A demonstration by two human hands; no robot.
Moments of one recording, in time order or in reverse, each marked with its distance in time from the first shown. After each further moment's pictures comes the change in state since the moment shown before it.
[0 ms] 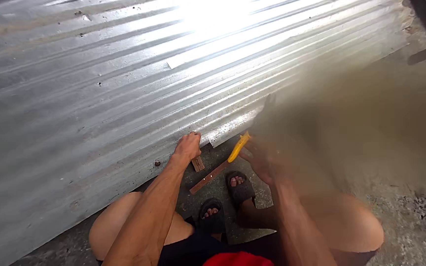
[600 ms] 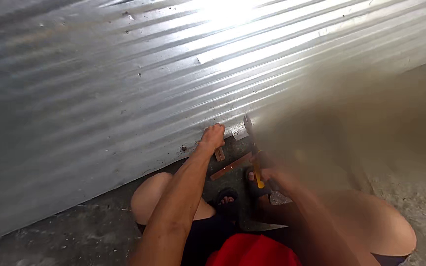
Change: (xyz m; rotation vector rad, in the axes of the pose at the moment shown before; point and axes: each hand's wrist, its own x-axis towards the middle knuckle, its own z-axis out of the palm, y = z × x) left_hand -0.003 0.006 -0.014 -0.051 -0.014 -0.025; right_hand -0.019 0.000 0.058 -0.895 0.023 0.589
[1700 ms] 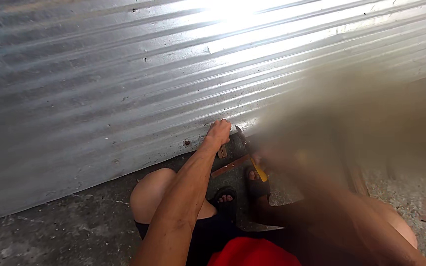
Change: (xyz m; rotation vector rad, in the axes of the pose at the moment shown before) left_hand 0.002 -0.001 0.004 0.030 -0.074 0.010; right_hand 0.084 -0.009 -0.005 -0.144 -0.074 0.588
